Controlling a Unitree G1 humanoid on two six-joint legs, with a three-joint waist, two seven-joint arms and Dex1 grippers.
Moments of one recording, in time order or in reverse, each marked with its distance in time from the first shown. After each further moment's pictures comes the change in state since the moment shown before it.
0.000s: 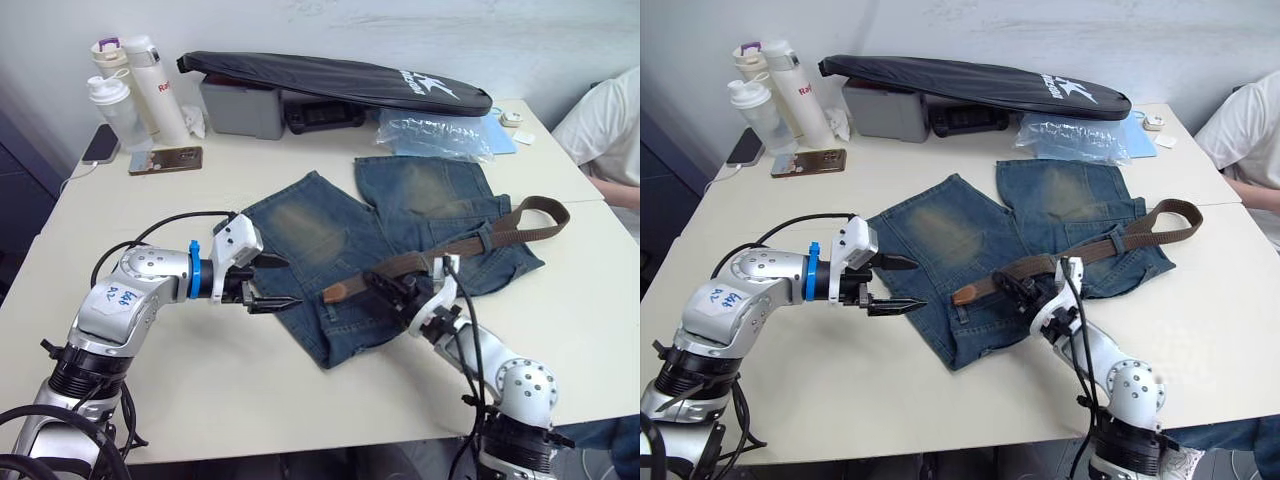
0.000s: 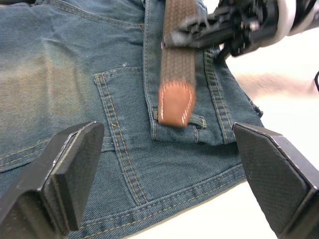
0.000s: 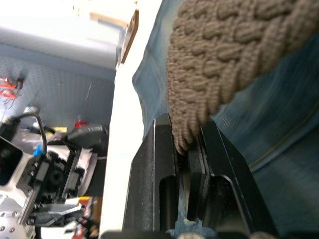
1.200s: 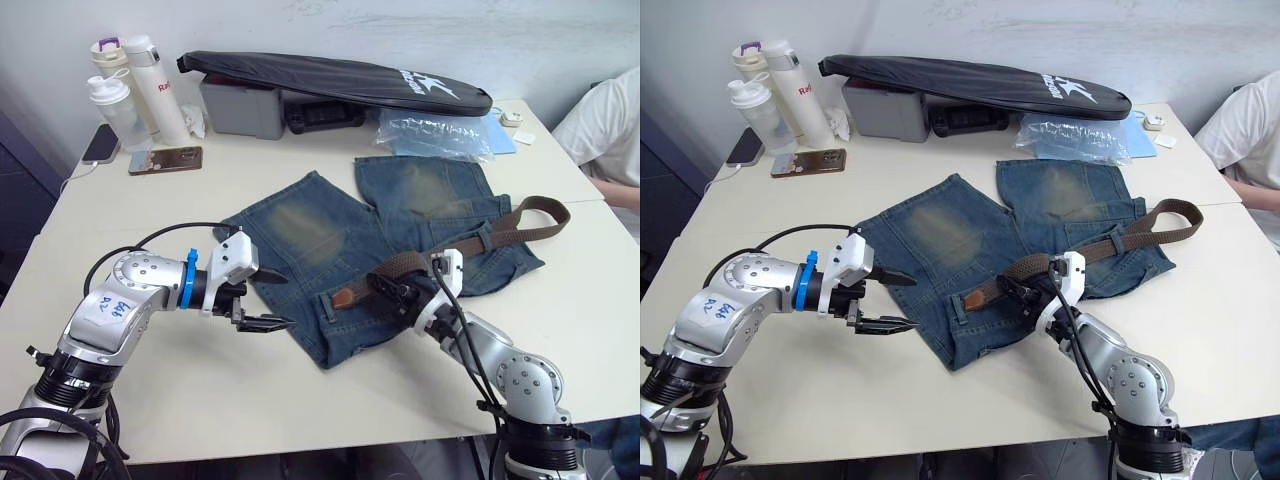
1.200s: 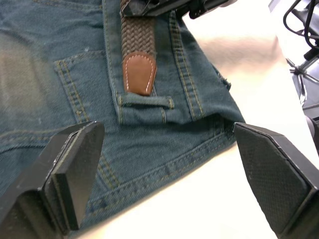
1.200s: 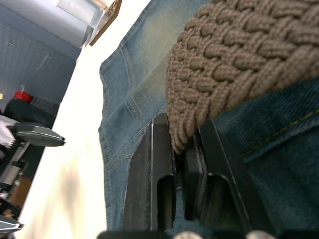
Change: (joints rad) left arm 0.047 0.062 -0.027 -0.005 0.002 -0.105 -0.118; right arm 0.023 -0.184 0.200 -0.007 -0.249 -0.147 0.206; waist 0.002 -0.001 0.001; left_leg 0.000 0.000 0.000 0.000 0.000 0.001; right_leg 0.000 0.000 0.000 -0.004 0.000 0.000
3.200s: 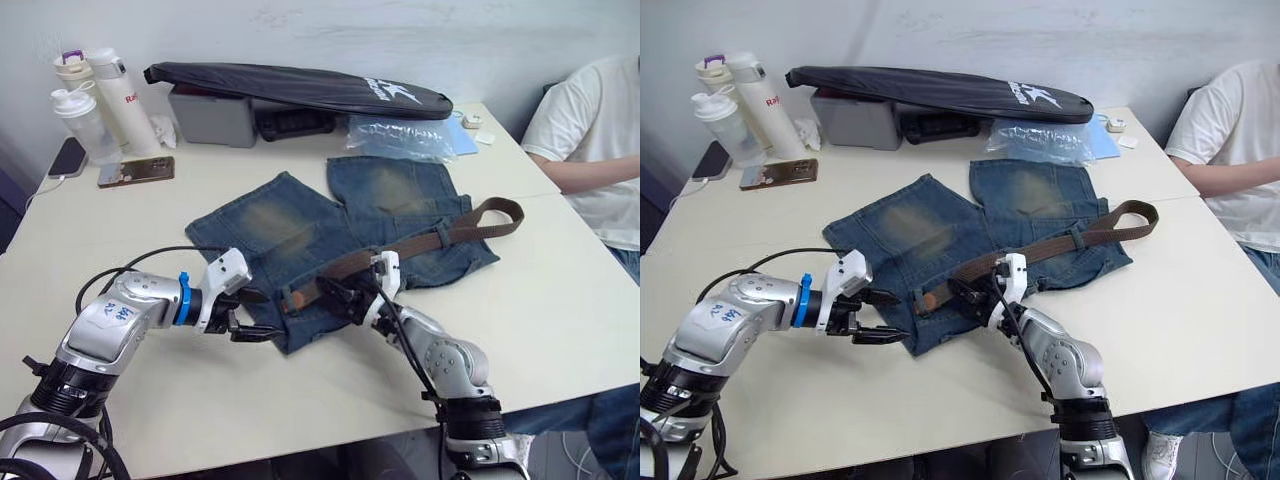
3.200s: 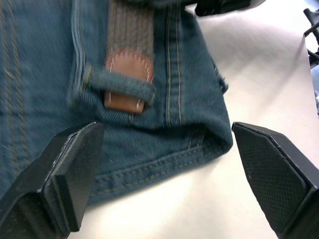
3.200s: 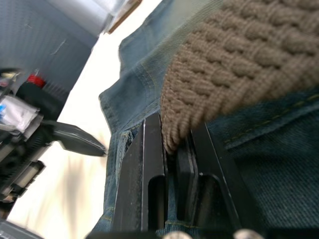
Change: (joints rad) left arm 0.062 0.021 -0.012 0.016 0.000 0.244 0.107; right arm -0.117 0.218 0.180 0.253 -0.405 -0.129 0.355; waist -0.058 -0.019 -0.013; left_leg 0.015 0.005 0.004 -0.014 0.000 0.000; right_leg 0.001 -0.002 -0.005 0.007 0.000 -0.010
